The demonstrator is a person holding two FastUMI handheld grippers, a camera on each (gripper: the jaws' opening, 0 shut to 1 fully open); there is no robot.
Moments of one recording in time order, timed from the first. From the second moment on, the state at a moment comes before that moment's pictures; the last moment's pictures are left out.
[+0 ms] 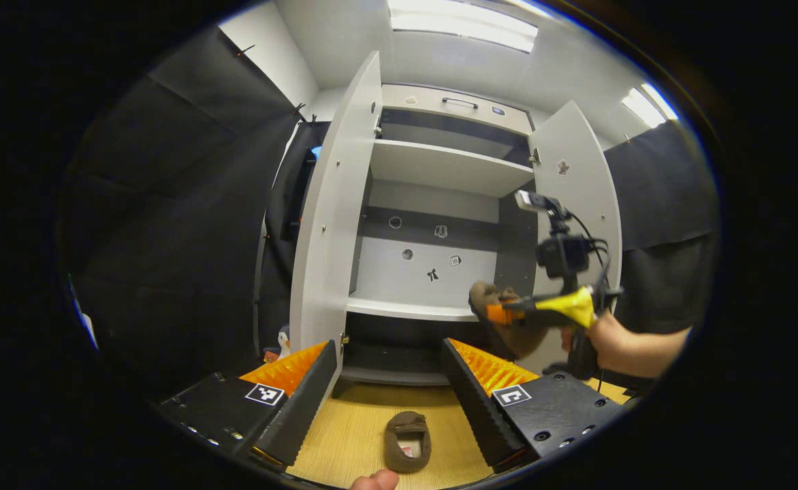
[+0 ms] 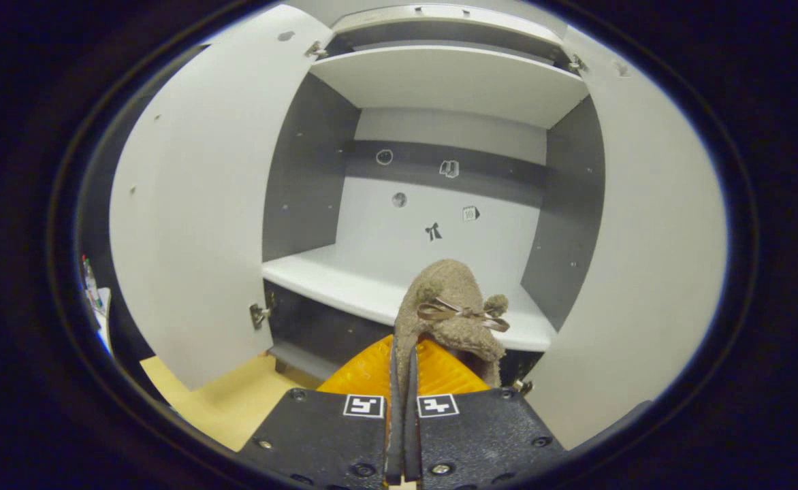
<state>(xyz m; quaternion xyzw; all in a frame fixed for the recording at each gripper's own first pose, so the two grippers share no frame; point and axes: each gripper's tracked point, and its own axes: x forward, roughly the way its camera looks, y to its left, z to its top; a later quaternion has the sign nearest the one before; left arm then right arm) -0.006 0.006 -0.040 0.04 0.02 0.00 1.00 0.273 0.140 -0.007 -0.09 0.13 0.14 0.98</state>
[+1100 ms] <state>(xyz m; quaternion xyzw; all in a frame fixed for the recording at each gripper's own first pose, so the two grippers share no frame) -0.001 0.011 -0.045 0.07 0.03 0.00 1.00 0.379 0.162 0.006 -0.15 0.21 0.09 0.96</state>
